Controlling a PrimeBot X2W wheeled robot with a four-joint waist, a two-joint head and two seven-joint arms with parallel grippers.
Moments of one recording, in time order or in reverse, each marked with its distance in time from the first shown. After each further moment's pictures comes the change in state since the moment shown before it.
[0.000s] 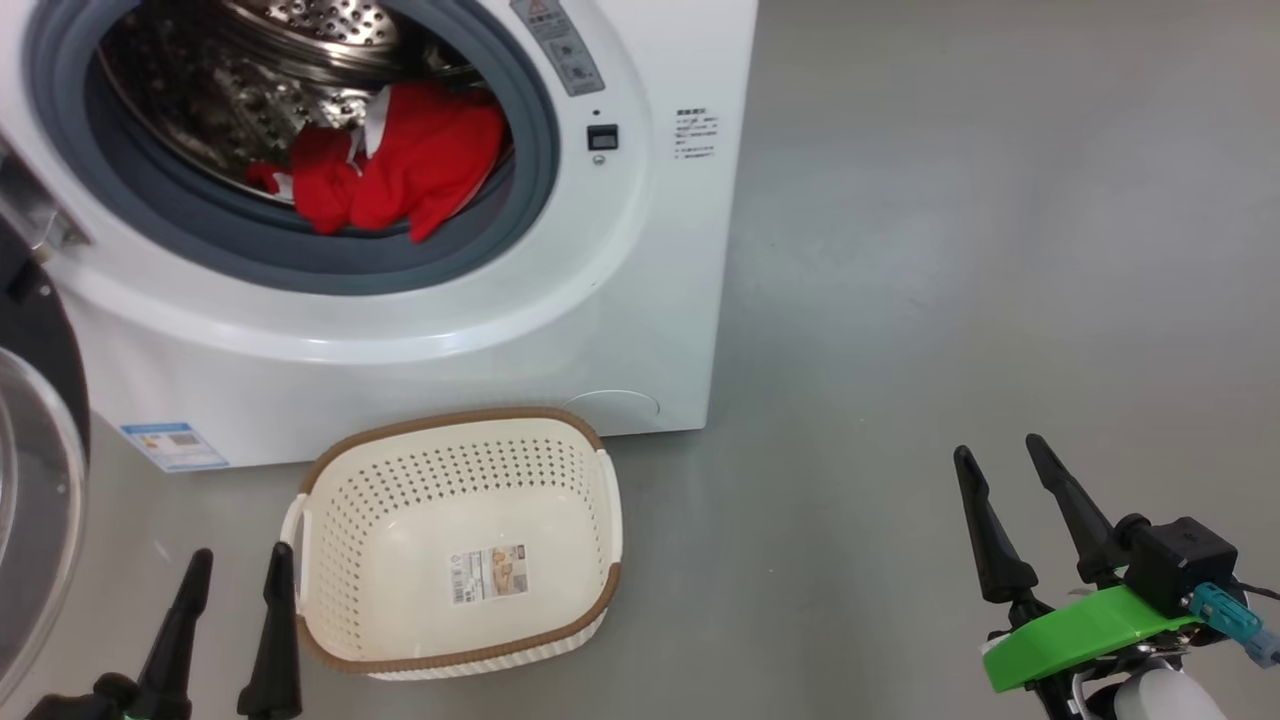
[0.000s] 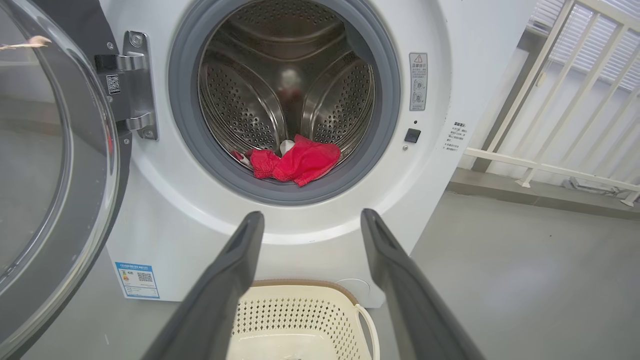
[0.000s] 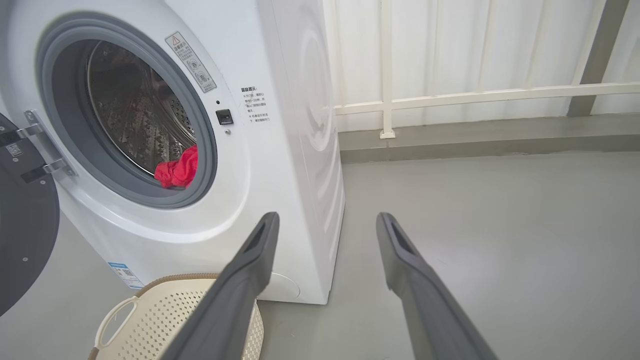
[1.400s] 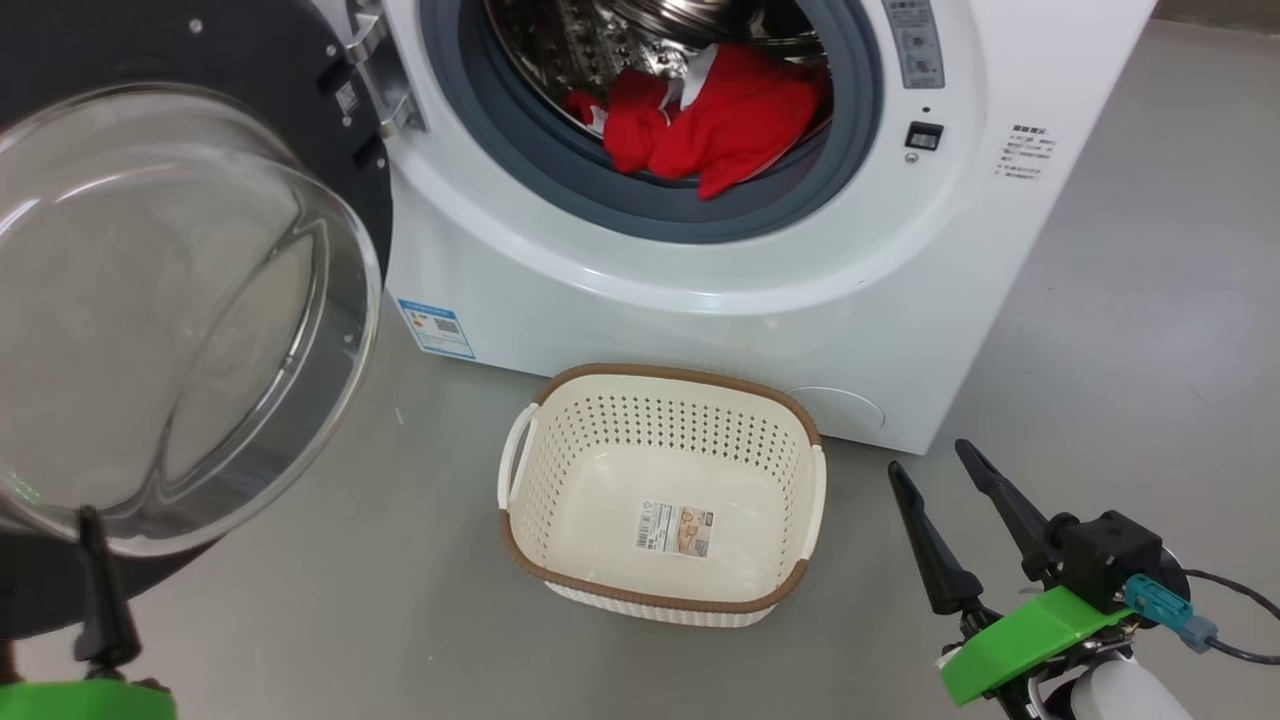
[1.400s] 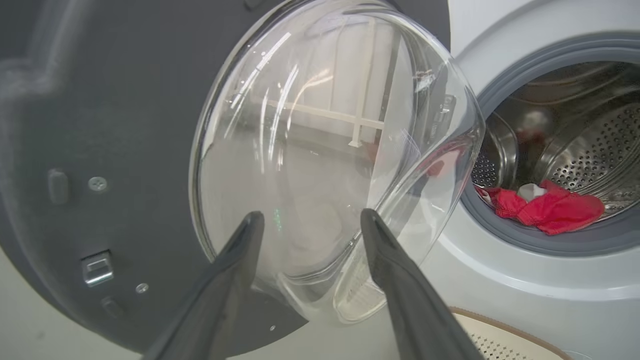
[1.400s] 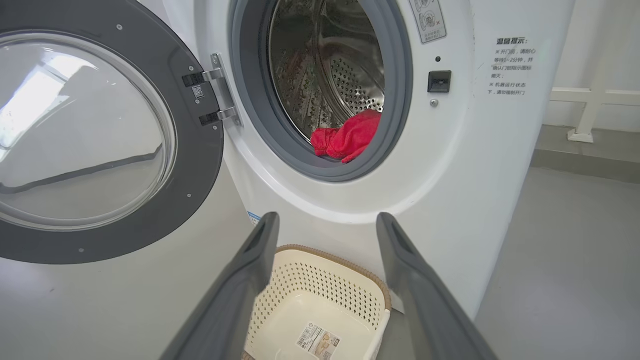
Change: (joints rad) left arm -0.198 -0.003 0.297 0.277 0.086 0.000 0.000; right arm -0.053 -0.044 0.149 0.039 0.006 0.000 0.000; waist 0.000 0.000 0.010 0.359
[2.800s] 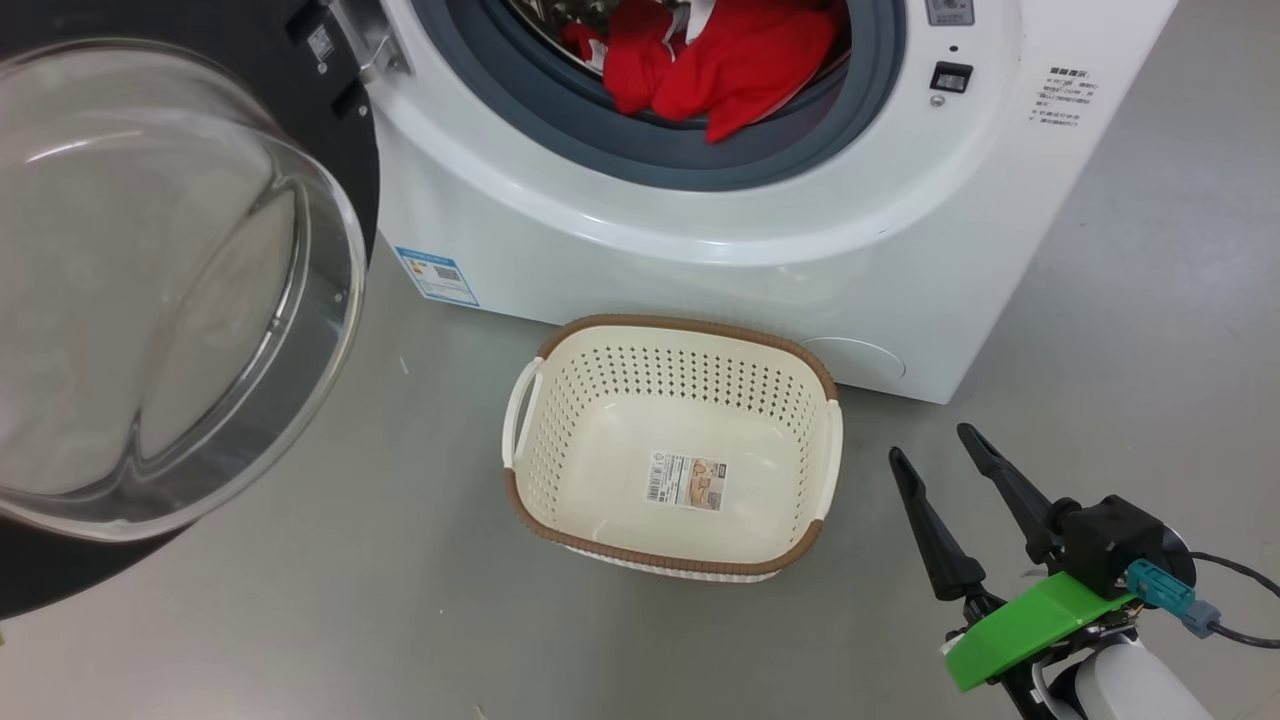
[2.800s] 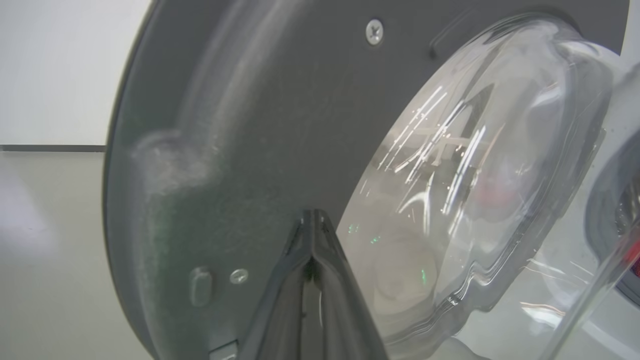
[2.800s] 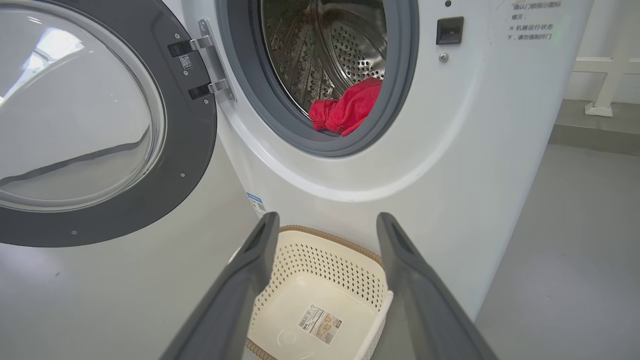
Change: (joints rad) left arm -0.255 0.057 0.248 0.238 0.103 0.000 0.000; right arm -0.020 -0.023 0.014 -0.003 0.000 0.000 0.000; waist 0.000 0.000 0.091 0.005
